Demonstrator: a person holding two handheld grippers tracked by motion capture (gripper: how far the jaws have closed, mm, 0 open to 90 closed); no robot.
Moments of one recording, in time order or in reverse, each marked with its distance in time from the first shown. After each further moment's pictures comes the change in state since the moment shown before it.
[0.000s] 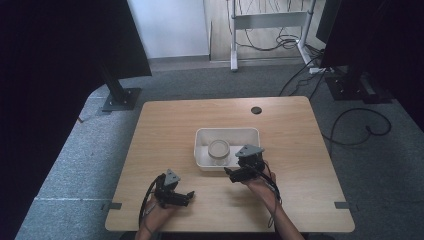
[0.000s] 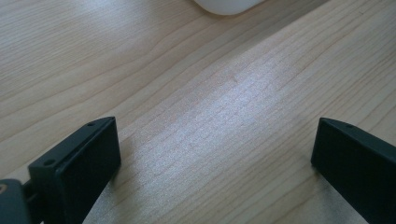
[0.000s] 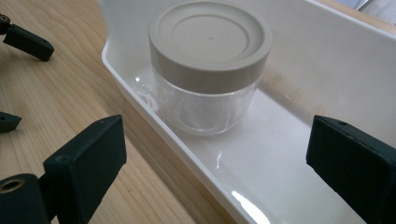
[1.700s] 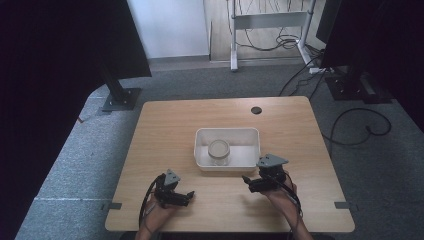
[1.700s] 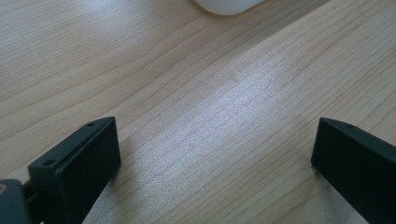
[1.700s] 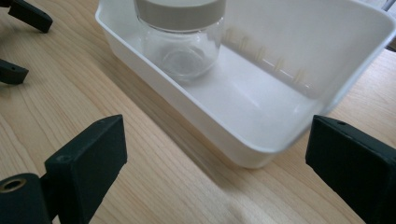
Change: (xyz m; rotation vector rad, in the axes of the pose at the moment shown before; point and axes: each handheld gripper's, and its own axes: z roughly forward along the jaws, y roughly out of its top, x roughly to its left) left arm 0.000 0.000 0.000 -0.001 0.001 -0.002; right arm -0.014 -0.041 -0.051 -0.006 -0.036 0.025
